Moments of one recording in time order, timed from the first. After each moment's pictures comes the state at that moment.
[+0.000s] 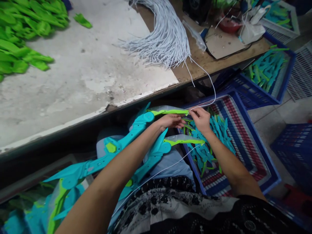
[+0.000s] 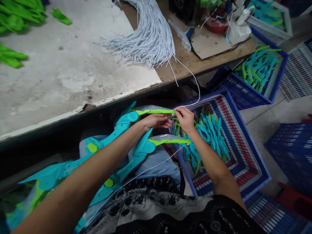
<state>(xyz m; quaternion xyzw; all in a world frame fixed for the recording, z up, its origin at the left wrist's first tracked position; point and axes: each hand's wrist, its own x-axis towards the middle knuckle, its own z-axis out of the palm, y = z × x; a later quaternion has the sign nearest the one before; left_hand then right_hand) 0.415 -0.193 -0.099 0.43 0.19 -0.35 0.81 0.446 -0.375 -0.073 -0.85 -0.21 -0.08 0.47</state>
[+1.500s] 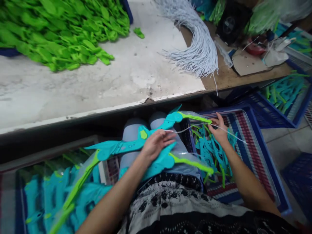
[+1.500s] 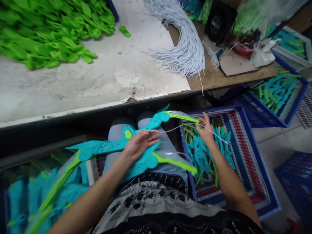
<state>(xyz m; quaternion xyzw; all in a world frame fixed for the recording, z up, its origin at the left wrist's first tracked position) 0.259 -0.135 -0.051 0.30 0.29 -0.04 0.91 0.437 -0.405 -0.096 -0.90 -0.17 0.01 0.41</state>
